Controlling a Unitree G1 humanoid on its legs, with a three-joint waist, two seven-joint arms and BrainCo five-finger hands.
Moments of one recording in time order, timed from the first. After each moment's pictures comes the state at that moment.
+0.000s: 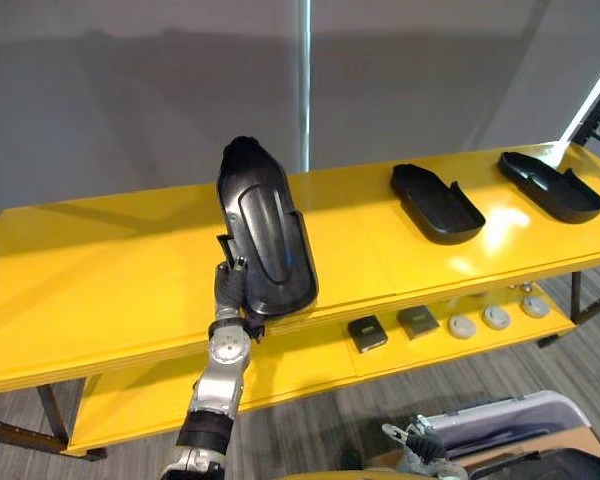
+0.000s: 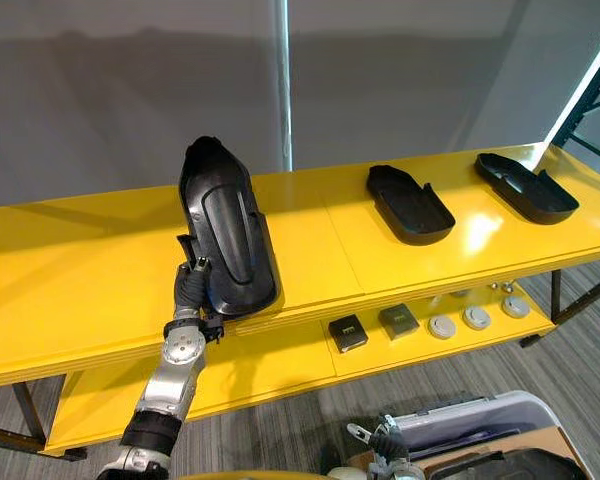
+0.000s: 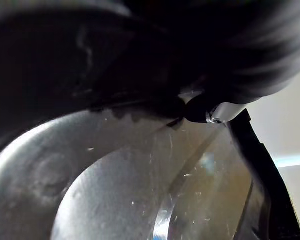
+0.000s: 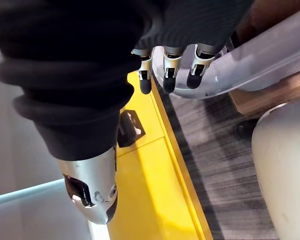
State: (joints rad) left arm -0.20 0.04 -0.03 0.35 0.07 -0.06 0.37; right arm 0.23 -0.04 -0.07 0.77 0.06 -0.10 -0.02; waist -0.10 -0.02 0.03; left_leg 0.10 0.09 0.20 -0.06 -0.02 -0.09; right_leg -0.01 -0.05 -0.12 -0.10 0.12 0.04
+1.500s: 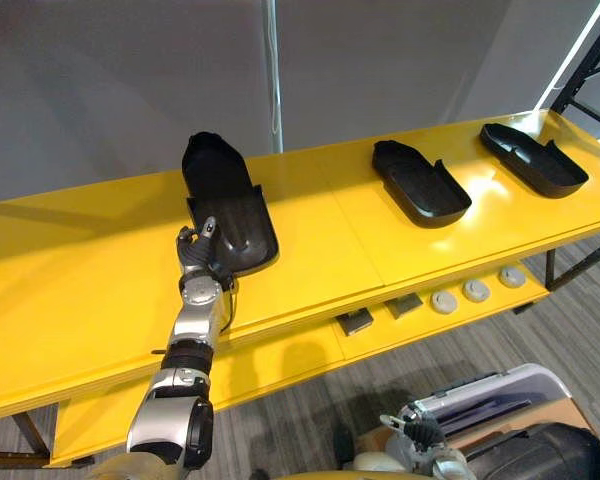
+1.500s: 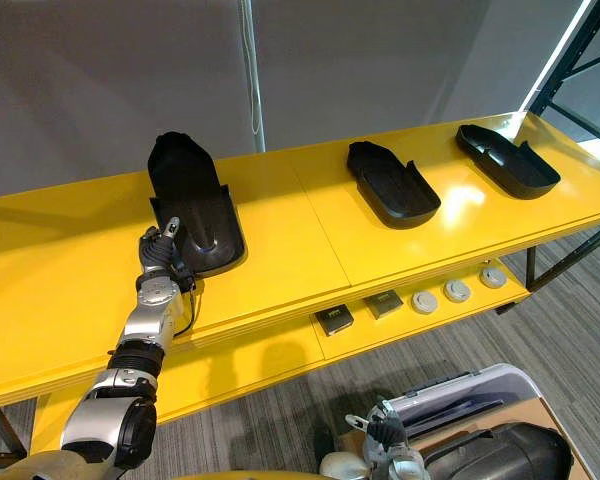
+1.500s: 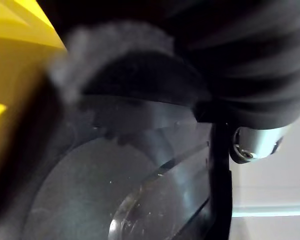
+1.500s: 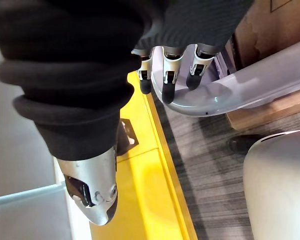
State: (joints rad) left arm -0.54 0.16 0.17 0.68 -0.04 0.02 0.42; right arm 0.19 -0.05 -0.06 0.77 0.01 -0.10 -0.02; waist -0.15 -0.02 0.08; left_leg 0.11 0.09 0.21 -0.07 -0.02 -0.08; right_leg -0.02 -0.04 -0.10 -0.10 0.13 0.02
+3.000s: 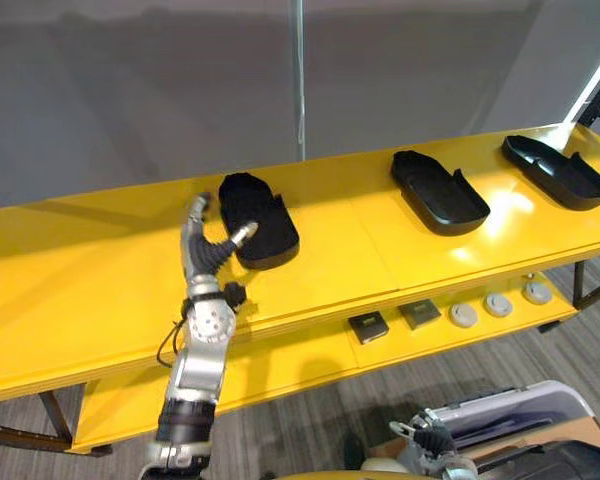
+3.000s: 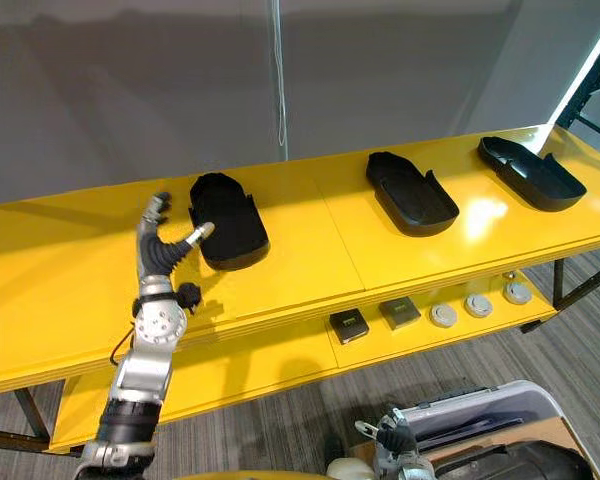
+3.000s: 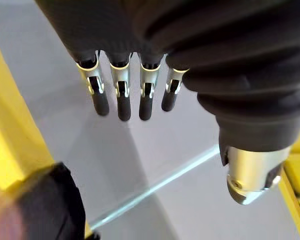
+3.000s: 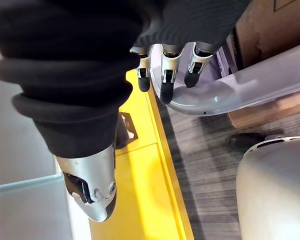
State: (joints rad) left arm -0.13 0.10 -0.05 -0.04 0.45 -0.02 0.38; right arm 0.20 -0.08 -0.08 0.80 0.01 -0.11 0.00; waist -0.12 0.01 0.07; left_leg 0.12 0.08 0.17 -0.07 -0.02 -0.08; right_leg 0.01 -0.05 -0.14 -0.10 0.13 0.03
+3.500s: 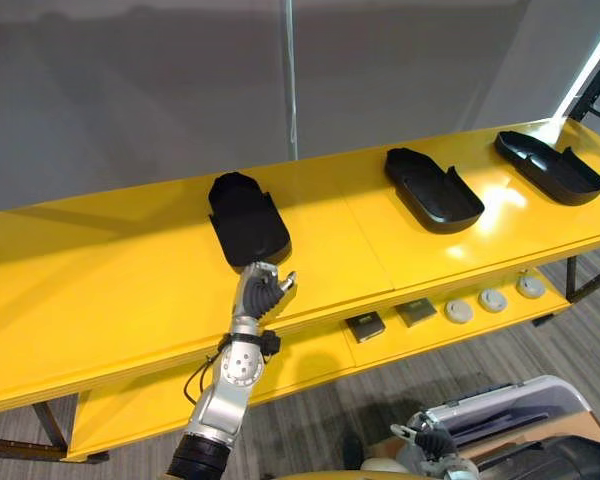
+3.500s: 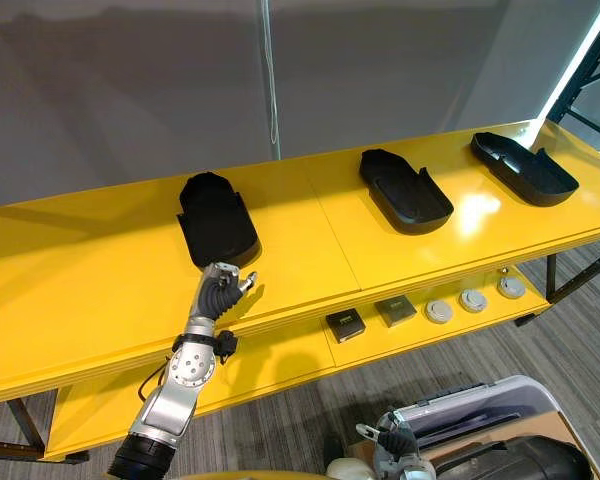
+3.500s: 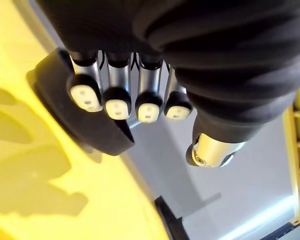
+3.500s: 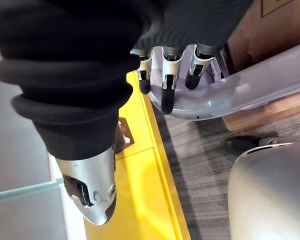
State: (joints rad) left arm -0.02 0.08 -0.20 0.11 0.46 -0.09 0.26; right arm 0.20 -0.08 -0.08 0.81 0.01 -0.11 -0.01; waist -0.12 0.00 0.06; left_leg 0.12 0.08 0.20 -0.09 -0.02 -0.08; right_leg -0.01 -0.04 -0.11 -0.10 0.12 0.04
